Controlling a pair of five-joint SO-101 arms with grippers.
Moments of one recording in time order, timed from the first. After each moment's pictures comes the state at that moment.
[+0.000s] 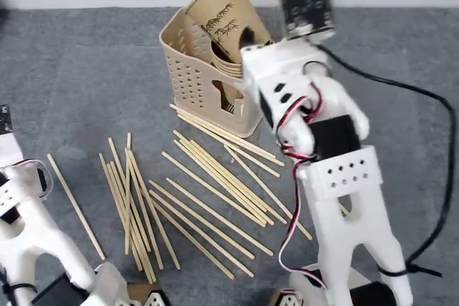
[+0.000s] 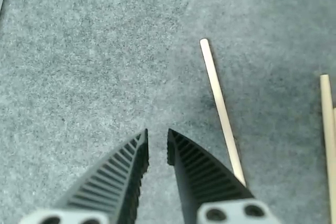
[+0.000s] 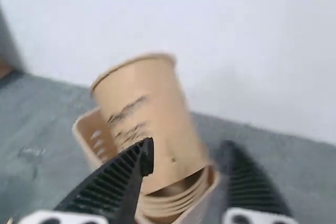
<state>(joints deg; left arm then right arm) -47.0 -20.0 45.3 51.6 -17.4 -19.0 -25.8 5.7 45.9 -0.9</state>
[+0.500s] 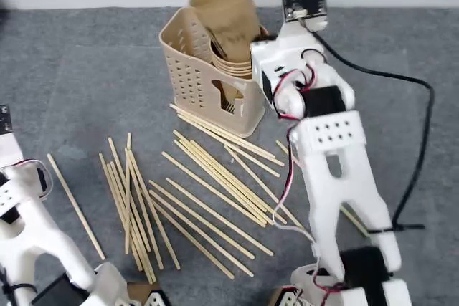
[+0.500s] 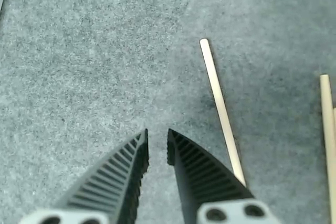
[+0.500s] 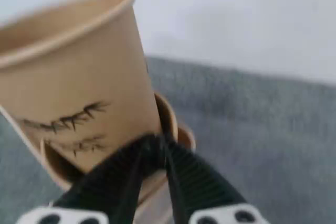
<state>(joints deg) -47.0 -20.0 45.3 51.6 -17.4 -15.3 -10.3 5.0 44.9 -1.2</state>
